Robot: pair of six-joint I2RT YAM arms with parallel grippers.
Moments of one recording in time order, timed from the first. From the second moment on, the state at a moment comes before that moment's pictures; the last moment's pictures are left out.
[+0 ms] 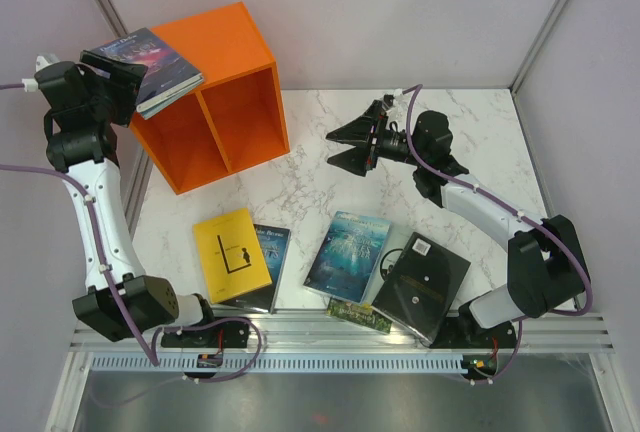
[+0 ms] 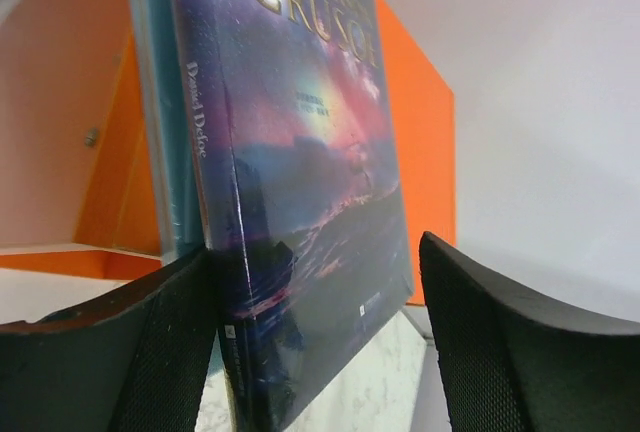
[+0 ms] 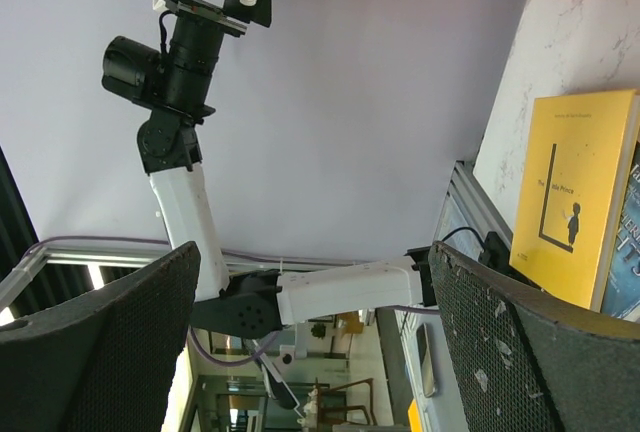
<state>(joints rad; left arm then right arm) 0.38 1.32 1.57 -0.50 0.23 -0.93 0.43 1.49 1.00 0.54 -0.83 1.50</state>
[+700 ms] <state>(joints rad) 0.38 1.22 1.75 -1.00 -0.11 -0.66 0.58 1.62 1.24 0.05 -0.78 1.10</state>
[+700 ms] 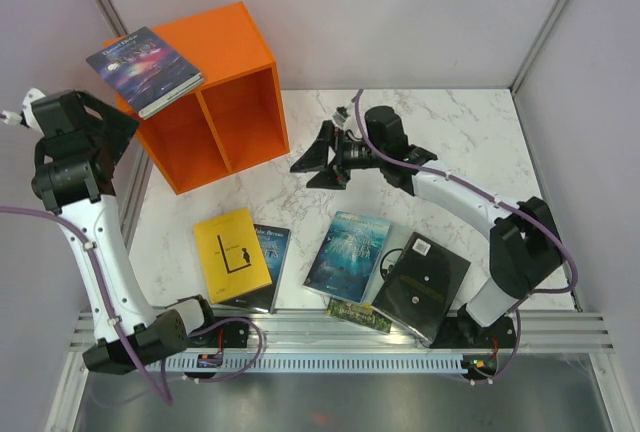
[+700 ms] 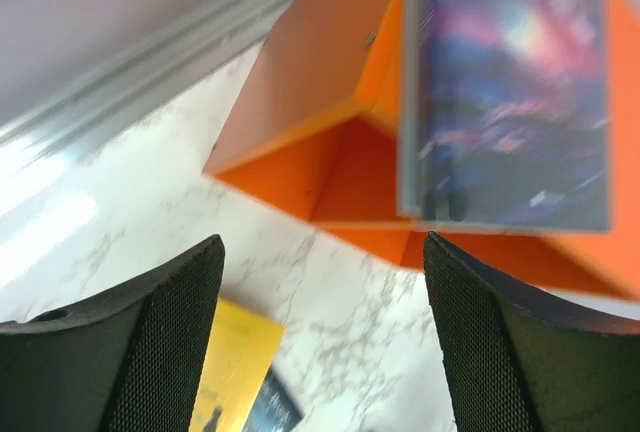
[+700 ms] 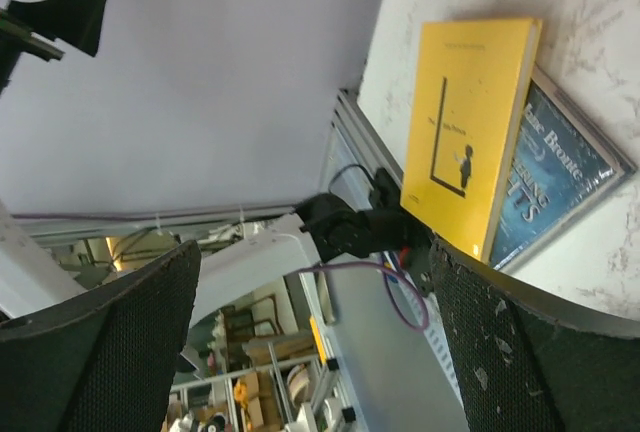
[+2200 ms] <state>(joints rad) 0.23 1.14 0.64 -0.84 0.01 -0.86 0.85 2.48 1.75 0.22 -0.67 1.12</state>
